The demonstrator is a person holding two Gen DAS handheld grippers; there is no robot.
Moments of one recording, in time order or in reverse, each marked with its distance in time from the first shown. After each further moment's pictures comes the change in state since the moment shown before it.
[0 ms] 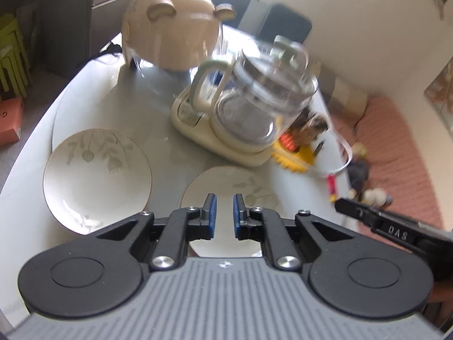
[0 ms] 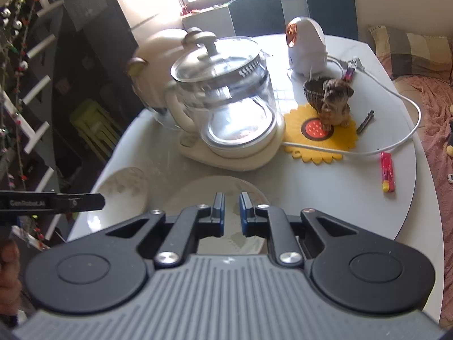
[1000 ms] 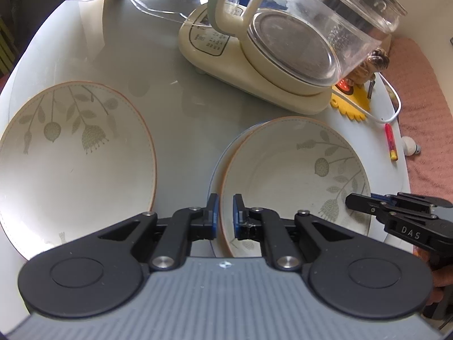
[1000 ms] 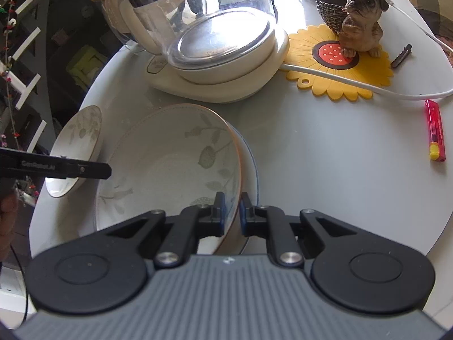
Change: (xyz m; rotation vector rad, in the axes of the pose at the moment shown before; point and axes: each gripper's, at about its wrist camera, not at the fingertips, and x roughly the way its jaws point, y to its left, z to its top) left arm 0.172 0.050 0.008 0.072 0.300 0.060; right arm 0.135 -0.054 -0.033 -0.033 0.263 0.039
